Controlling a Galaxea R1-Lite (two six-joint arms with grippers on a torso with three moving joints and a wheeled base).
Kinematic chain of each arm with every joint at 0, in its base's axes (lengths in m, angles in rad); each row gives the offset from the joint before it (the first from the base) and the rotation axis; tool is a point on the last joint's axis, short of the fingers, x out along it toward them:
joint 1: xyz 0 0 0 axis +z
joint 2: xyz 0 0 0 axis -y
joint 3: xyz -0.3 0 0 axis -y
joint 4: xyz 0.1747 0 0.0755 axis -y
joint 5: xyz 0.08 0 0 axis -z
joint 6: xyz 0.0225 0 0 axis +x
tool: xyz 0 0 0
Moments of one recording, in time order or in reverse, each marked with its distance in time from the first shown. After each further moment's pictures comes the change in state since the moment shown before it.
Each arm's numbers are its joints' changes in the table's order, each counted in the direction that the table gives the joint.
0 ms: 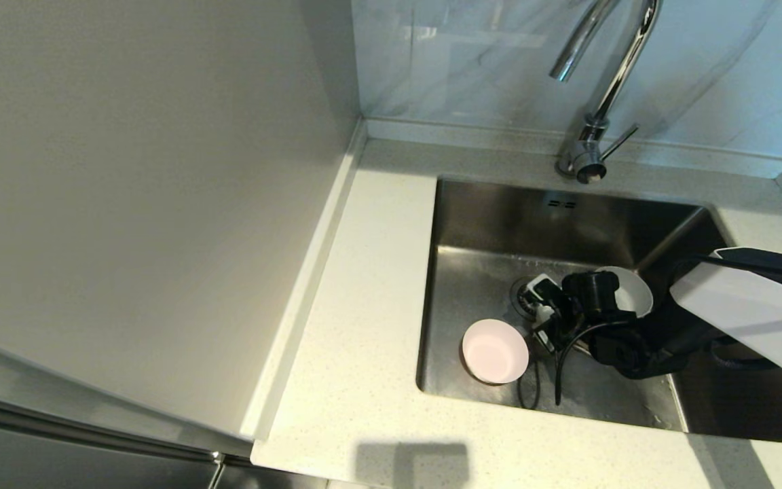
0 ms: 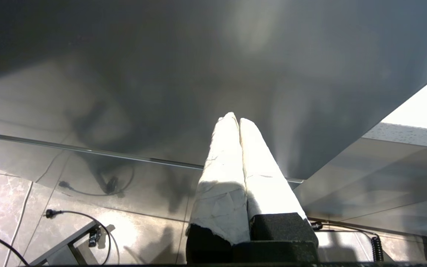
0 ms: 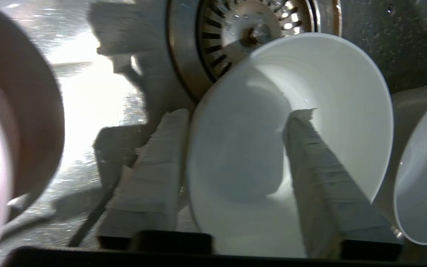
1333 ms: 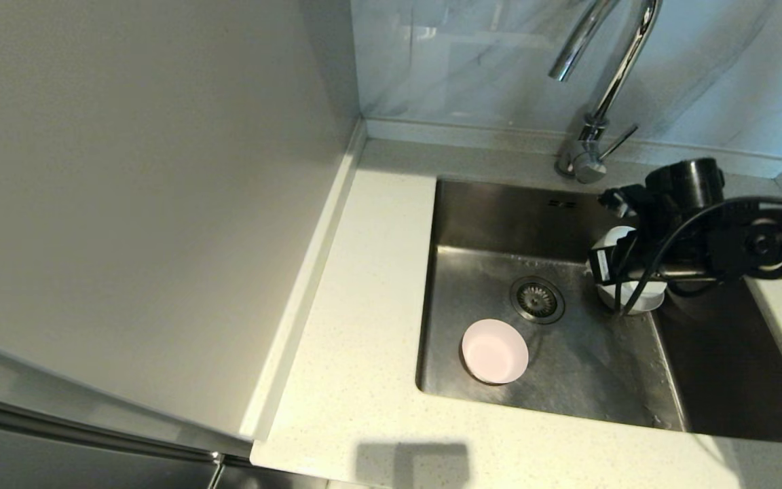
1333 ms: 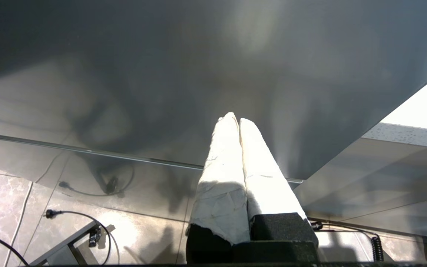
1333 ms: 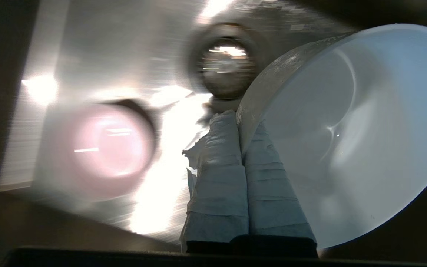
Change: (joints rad) left arm 0.000 0.000 0.000 0.000 0.000 0.000; right arm -0.046 0.469 0.215 -0.743 -0.170 0.433
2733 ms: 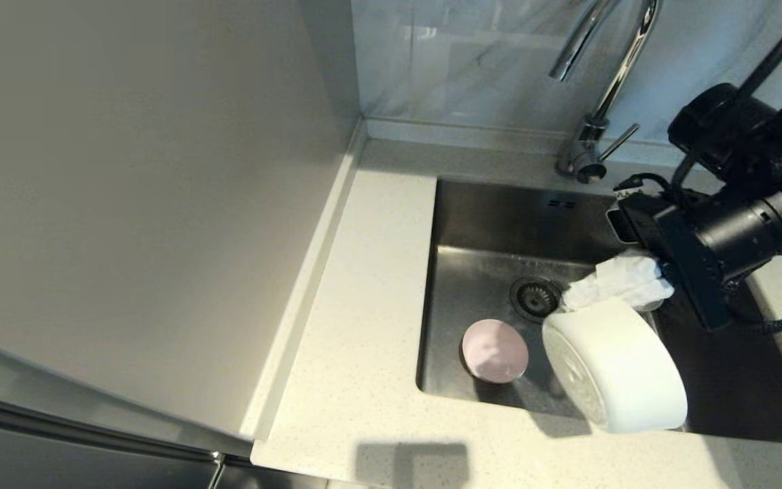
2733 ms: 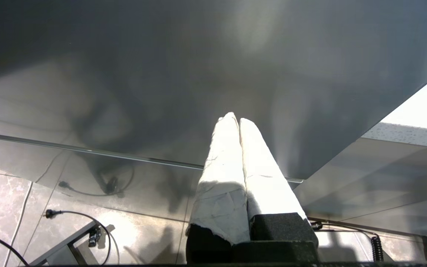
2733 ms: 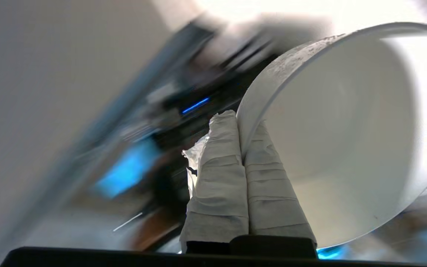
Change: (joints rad) left arm 0.000 0.000 0.000 0.000 0.000 -0.001; right arm 0.151 0.080 0.536 -1.170 -0.877 0.724
